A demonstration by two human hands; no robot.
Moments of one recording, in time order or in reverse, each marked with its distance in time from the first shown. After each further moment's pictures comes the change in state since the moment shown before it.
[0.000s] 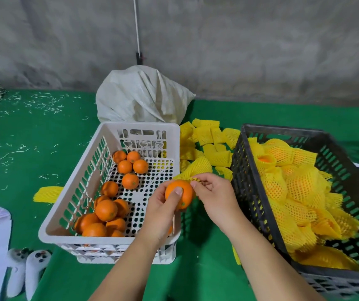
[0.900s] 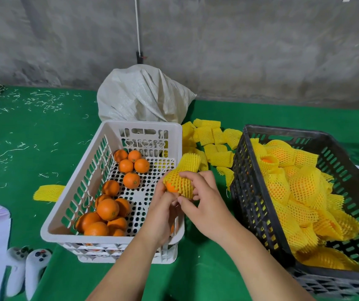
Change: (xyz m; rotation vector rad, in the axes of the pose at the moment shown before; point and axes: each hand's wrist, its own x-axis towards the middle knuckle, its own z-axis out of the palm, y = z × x) left_hand 0.004 0.001 -0.008 -0.277 -0.183 -0.054; right_hand -0.025 -0.010 0.014 -0.255 -0.179 -0.332
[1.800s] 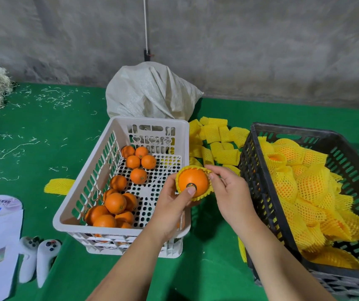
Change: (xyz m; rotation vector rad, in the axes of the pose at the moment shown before) left_hand -0.006 0.001 0.005 0.153 0.081 0.029; right_hand 0.007 0.004 -0.025 0.038 0.208 0.156
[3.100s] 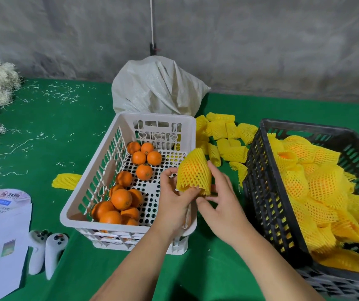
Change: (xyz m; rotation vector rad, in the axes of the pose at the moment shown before) left_hand 0.001 -0.002 -0.002 -0.016 0.134 0.126; right_hand -0.030 0.002 0.026 0.203 -0.268 0.052
